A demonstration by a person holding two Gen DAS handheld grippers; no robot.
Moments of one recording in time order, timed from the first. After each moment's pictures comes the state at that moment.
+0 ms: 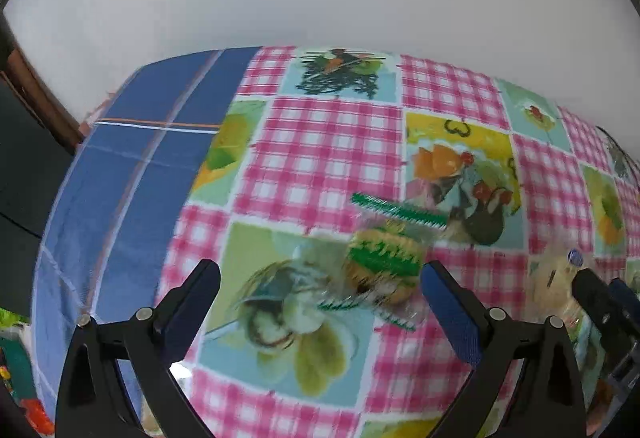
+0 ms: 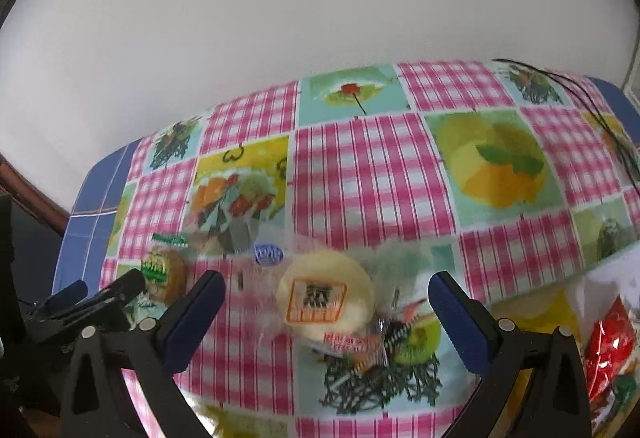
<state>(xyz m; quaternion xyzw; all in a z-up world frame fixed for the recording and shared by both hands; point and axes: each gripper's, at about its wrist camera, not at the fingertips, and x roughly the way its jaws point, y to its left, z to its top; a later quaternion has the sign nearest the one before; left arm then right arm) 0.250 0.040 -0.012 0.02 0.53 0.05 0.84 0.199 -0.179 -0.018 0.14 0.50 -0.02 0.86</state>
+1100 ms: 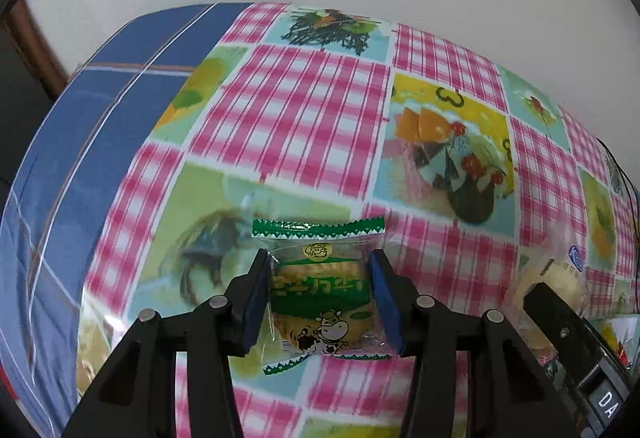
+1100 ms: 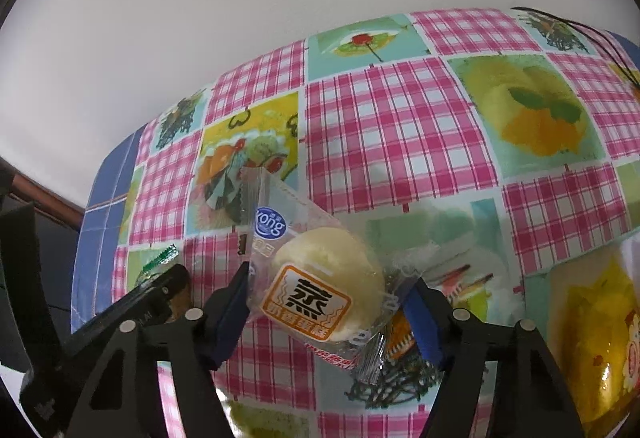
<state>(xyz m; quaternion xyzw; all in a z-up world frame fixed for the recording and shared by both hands) 0.232 0.032 -0.039 -0.05 0.55 0.06 0.83 0.198 -0.175 -0.049 0.19 0.54 0.02 0.82</state>
